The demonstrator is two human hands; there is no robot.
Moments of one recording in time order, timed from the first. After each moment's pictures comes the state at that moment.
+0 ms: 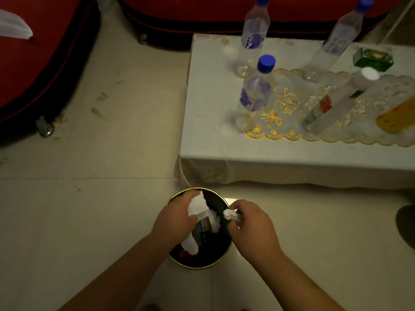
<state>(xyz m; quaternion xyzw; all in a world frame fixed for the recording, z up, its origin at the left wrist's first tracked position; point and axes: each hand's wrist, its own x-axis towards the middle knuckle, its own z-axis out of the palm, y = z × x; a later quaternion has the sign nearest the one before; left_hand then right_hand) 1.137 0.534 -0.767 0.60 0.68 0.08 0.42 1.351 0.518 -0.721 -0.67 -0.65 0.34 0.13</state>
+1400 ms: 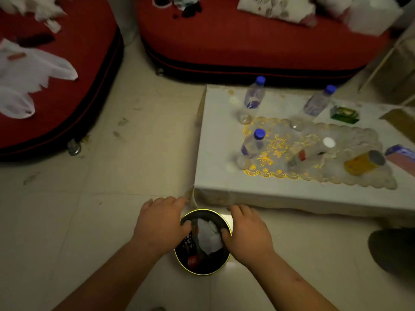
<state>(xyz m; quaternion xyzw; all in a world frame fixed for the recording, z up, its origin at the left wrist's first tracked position) 1.082 0.551 -0.554 0.70 0.69 -0.07 0.17 1.314 0.552 -0.577 -0.64 -0.73 0.24 -0.04</state>
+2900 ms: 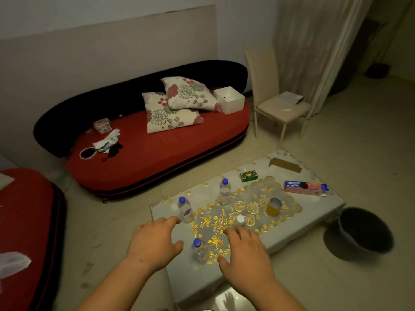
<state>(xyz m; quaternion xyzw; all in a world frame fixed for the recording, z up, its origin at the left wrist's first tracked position) 1.204 0.761 -0.204 0.84 0.53 -0.07 0.11 1.408 0.630 -0.246 -0.79 -0.58 0.16 0.13</state>
